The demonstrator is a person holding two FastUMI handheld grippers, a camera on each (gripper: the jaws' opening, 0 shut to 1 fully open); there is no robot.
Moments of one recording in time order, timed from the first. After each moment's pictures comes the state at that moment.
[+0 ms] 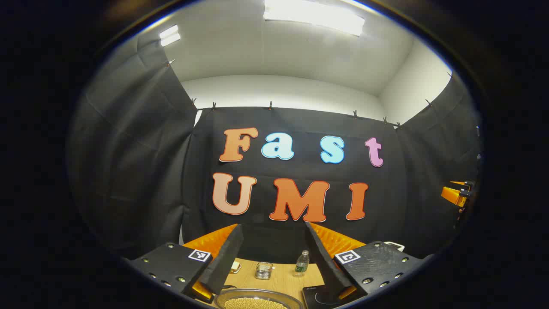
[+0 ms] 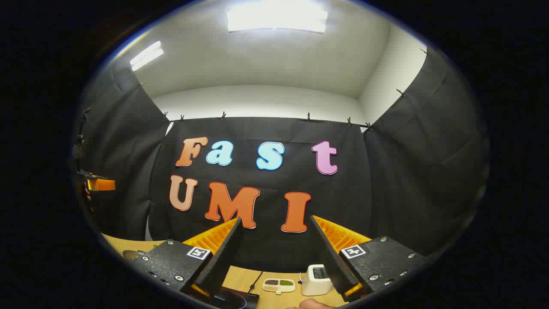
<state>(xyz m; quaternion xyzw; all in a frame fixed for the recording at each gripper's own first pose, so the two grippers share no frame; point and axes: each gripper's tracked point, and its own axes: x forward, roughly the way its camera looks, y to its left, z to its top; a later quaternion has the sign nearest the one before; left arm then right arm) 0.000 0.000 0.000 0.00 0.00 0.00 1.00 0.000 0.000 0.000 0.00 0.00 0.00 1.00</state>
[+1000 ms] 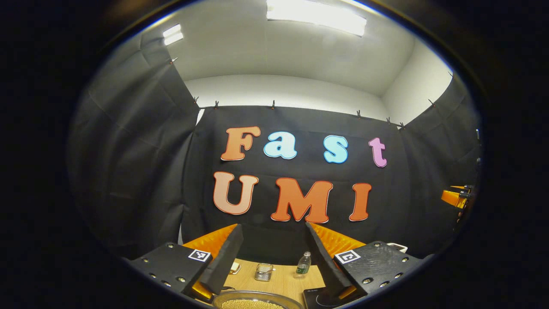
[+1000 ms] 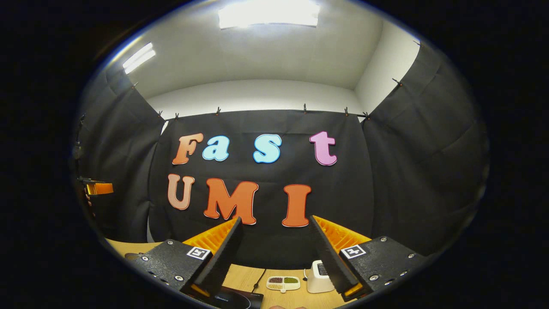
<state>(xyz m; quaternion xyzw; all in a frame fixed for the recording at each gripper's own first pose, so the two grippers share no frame) 0.018 0.008 -0.015 -0.01 -0.01 0.01 1.00 0.024 -0.005 -0.030 0.03 0.03 0.00 1.00</state>
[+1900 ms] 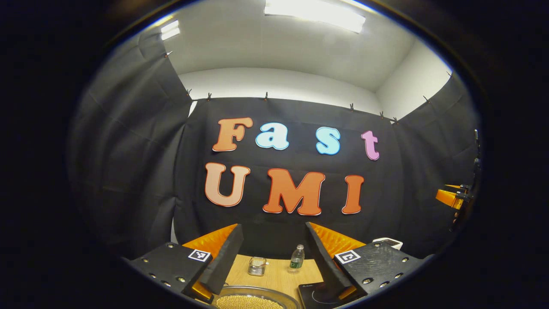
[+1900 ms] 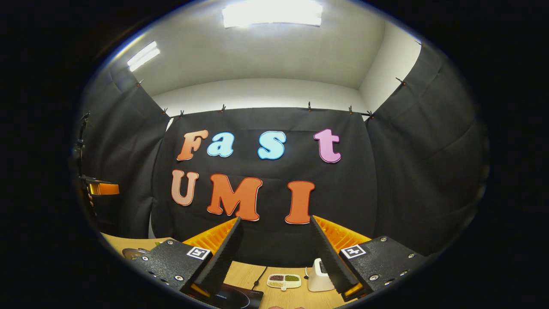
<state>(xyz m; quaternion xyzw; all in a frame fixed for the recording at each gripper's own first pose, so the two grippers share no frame) 0.017 -0.013 -0.050 -0.01 0.03 -0.02 1.00 0.012 0.001 -0.043 0.02 0.02 0.01 1.00</state>
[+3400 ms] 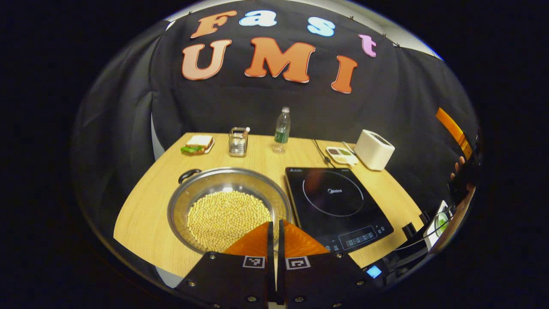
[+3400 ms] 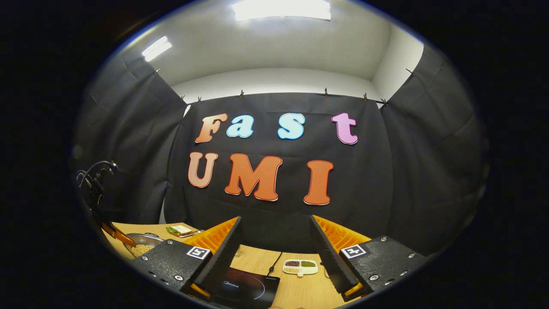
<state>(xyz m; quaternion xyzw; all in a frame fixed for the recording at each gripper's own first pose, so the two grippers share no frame) -0.123 -0.035 -0.325 -0.02 0.47 -0.07 0.88 -0.022 0.058 -0.130 0.01 0.06 0.06 1.00</state>
